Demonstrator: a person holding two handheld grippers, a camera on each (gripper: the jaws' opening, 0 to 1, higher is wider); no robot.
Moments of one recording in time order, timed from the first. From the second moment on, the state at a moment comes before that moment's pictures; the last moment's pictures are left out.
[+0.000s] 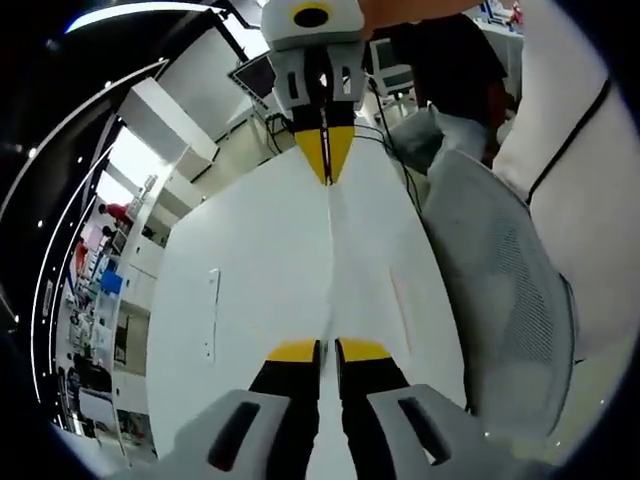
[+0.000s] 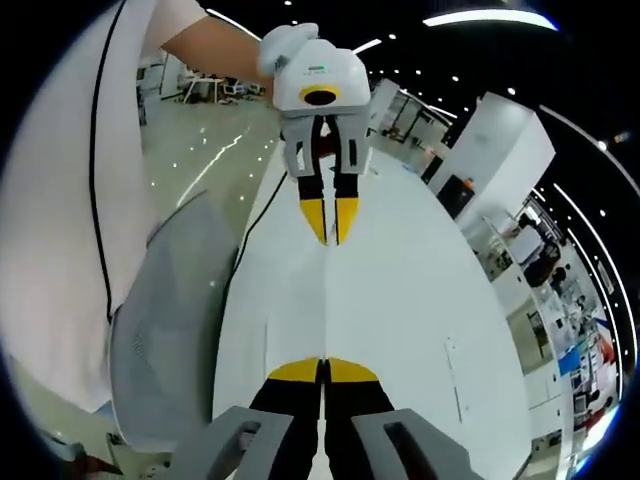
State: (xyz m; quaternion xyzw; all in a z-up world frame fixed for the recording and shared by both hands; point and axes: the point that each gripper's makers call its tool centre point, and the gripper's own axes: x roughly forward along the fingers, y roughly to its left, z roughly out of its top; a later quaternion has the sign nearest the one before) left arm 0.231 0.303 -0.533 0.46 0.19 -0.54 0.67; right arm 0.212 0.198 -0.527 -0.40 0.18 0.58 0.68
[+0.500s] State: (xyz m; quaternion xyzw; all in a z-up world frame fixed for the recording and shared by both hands) left arm 0.229 0.308 -0.539 0.47 0.21 -0.54 0.66; right arm 0.217 0.198 -0.527 -0.40 0.18 0.58 0.69
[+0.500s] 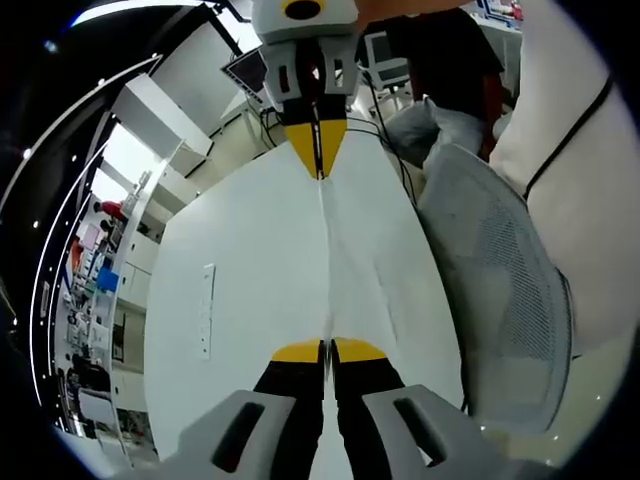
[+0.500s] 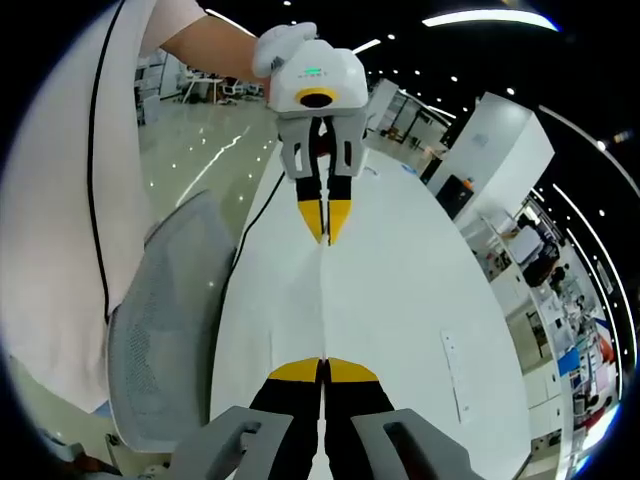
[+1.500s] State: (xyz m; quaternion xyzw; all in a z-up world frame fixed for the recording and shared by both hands) left arm 0.219 0.306 -0.547 0.46 0.25 -0.55 0.65; right arm 0.220 0.197 -0.535 -0.39 0.19 0.58 0.69
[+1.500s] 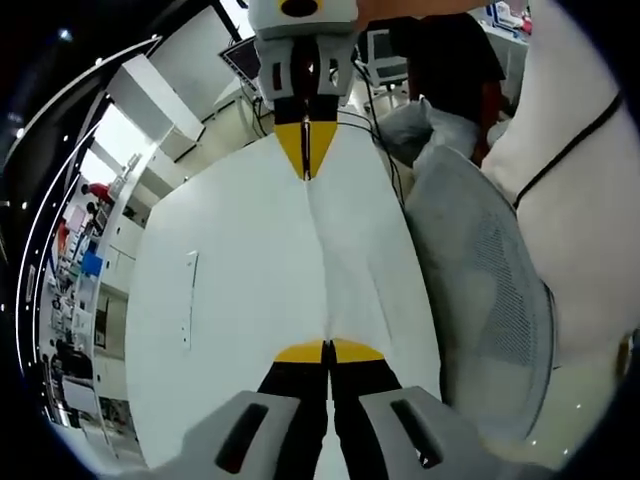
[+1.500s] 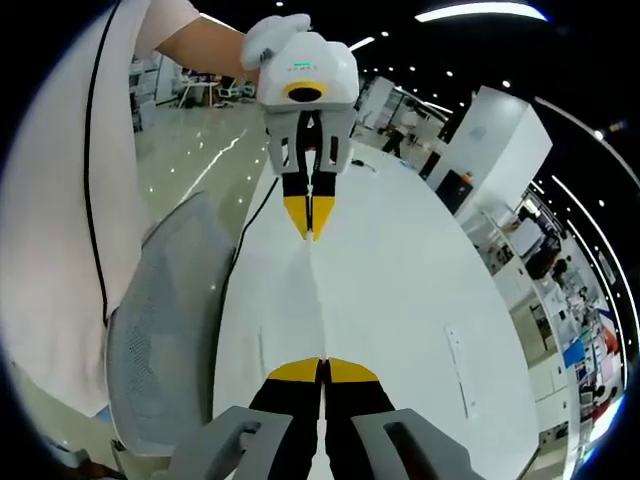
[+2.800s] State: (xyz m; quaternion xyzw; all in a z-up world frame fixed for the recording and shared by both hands) left arm 0.216 0.308 -0.543 0.43 0.28 -0.54 0.67; right arm 0.227 0.200 -0.535 -0.36 0.20 0.57 0.71
